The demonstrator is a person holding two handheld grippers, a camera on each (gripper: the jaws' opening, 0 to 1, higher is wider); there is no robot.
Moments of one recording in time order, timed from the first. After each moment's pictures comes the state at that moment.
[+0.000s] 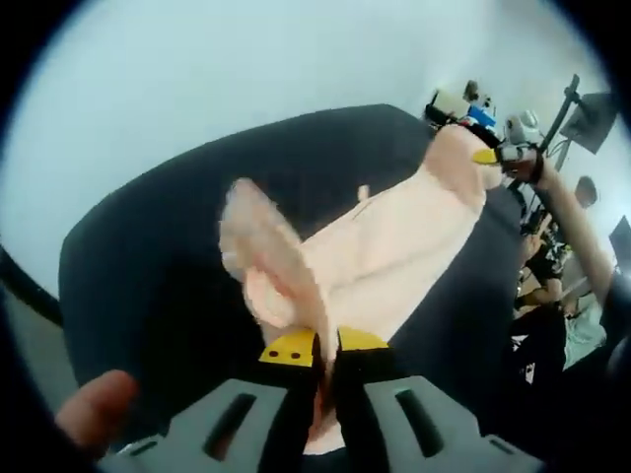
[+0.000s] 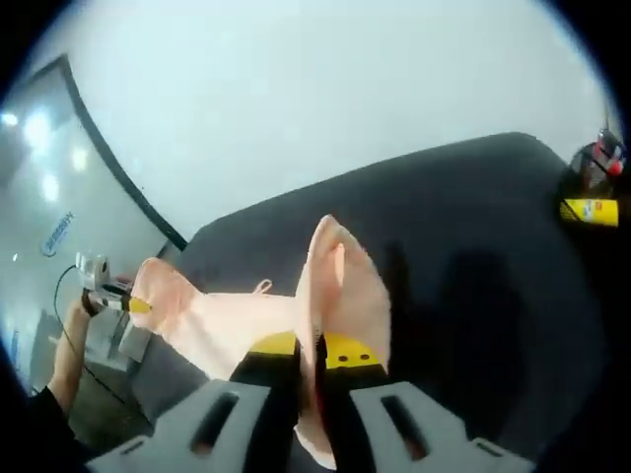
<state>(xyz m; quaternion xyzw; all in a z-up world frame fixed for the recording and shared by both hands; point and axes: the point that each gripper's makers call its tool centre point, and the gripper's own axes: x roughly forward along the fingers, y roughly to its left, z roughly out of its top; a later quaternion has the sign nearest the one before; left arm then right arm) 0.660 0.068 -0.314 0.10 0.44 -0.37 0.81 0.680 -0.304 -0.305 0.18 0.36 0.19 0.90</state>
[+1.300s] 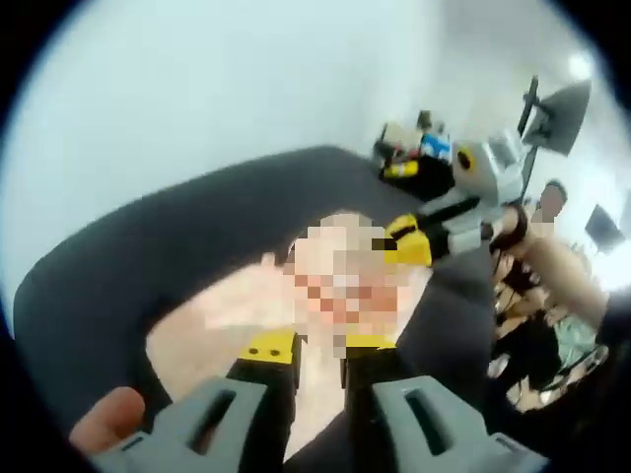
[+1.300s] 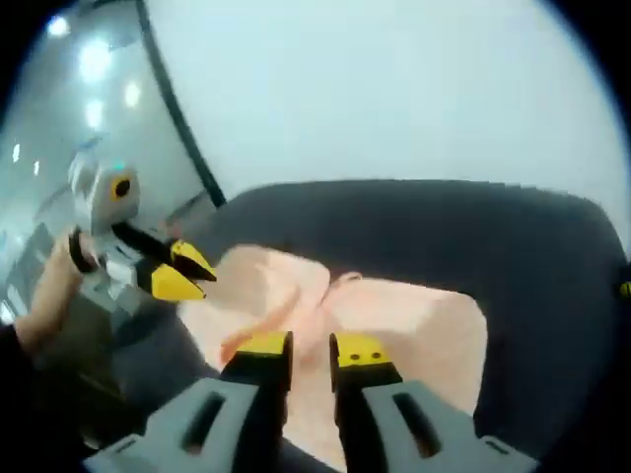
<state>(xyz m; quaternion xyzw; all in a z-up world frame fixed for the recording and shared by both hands) 0.641 -0.062 -0.346 0.11 0.38 -0.44 0.81 0.648 -0.160 -0.348 -0.01 0.32 0.30 0.90</state>
